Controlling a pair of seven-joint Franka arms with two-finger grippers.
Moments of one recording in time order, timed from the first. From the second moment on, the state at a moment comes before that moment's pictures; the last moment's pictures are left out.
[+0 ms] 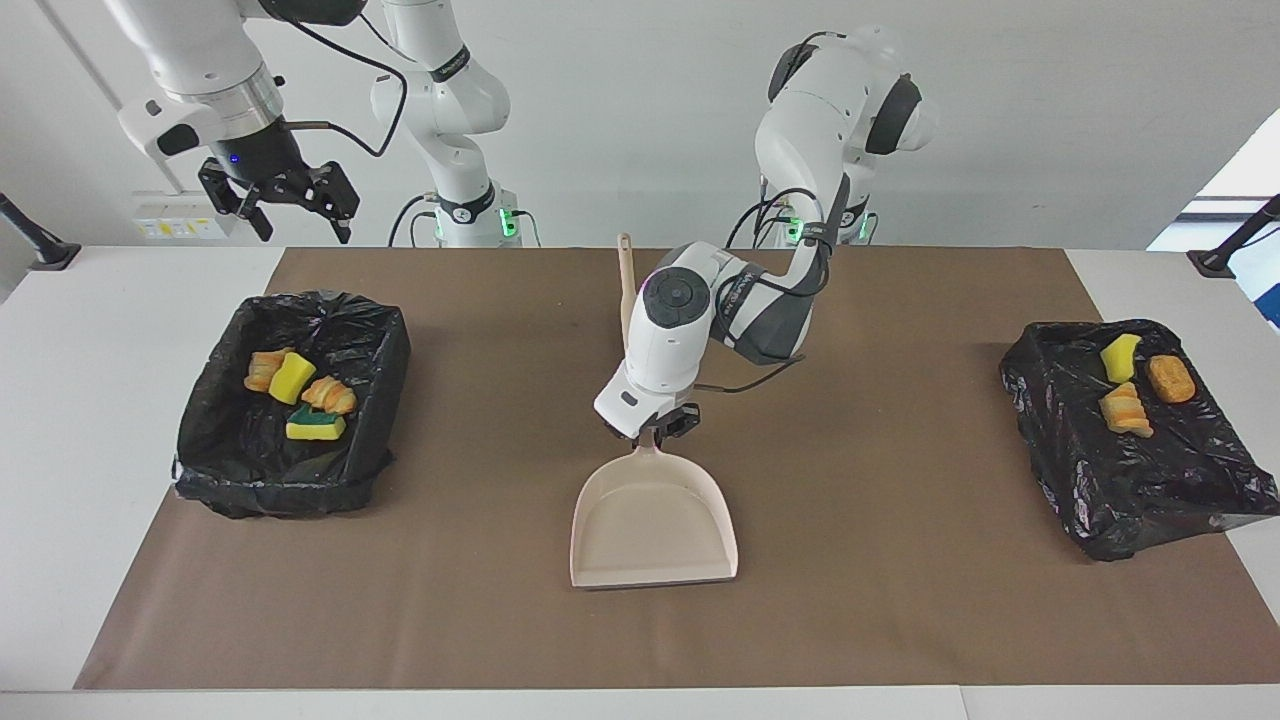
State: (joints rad) left arm -0.59 0.75 -0.09 -1.13 -0.03 1.91 -0.64; right arm -0.03 -0.08 -0.04 -1.60 -0.03 1.49 -0.02
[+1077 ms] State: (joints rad) left arm -0.22 -0.02 -0.06 -1.75 -0.03 1.72 -0.09; right arm -0.02 -0.11 -0.05 -1.60 -0.03 1.45 -0.02
